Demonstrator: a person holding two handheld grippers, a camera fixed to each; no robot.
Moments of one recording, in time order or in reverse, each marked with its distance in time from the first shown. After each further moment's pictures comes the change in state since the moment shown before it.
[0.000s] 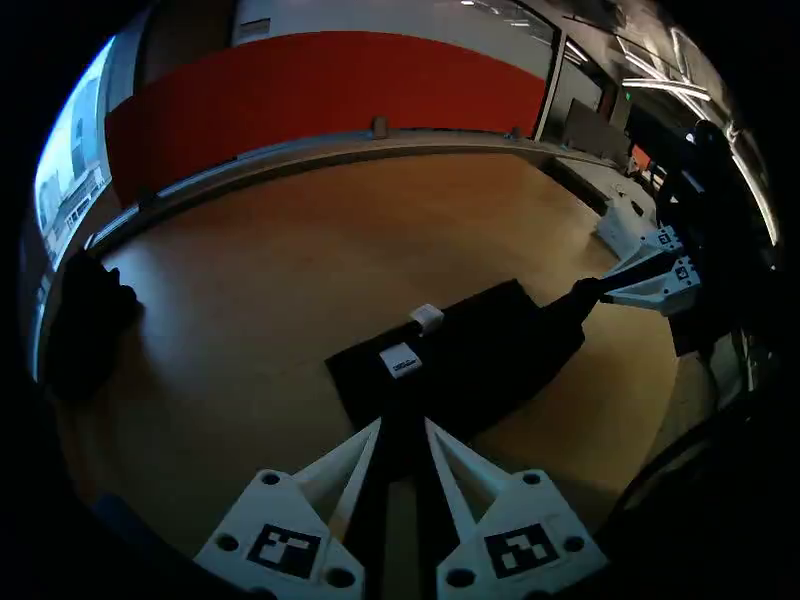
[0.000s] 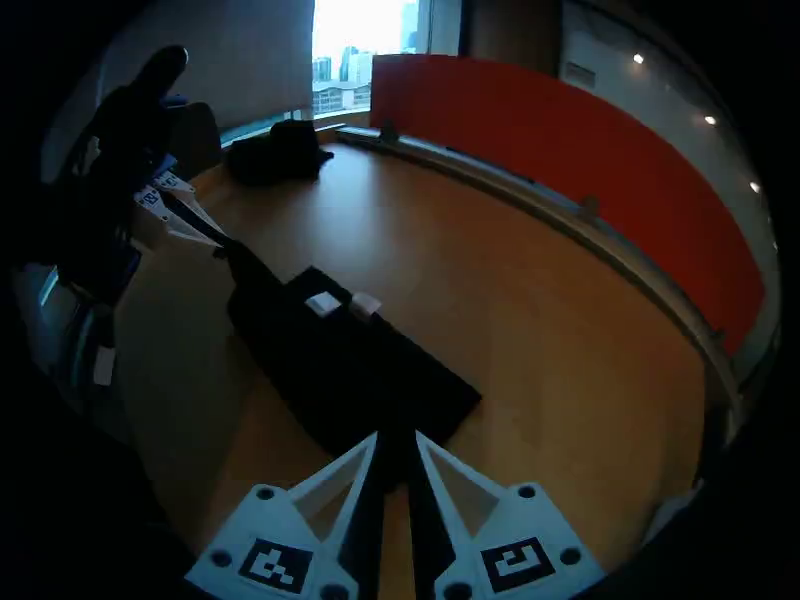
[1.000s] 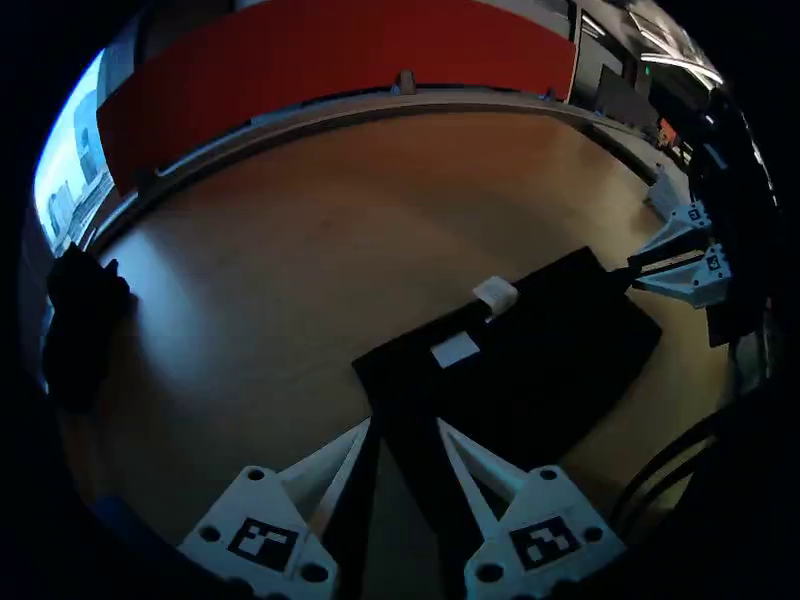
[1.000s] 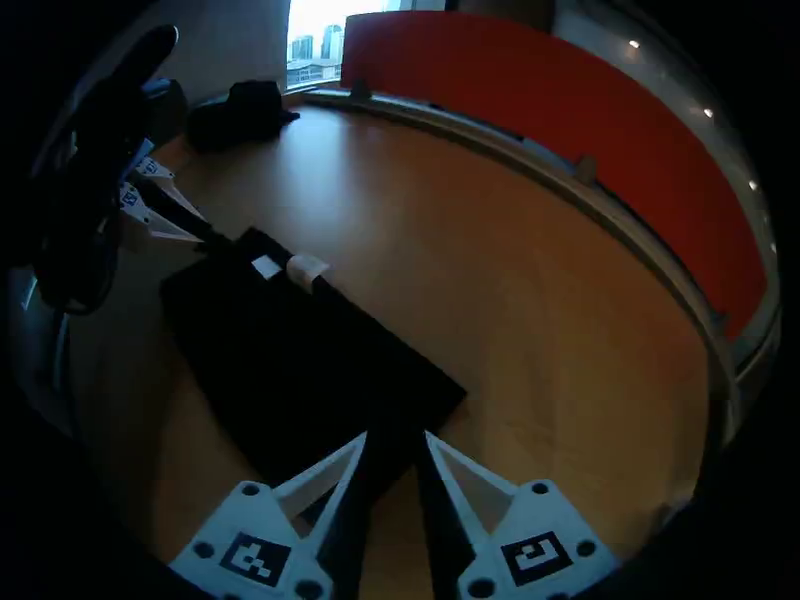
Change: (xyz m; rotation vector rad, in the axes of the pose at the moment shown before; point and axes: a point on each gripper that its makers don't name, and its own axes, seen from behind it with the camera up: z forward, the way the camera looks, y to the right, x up) left arm -0.022 -0.040 0.083 0.120 -0.094 0.030; right arm -0.022 0.040 0.069 -0.082 -0.099 0.008
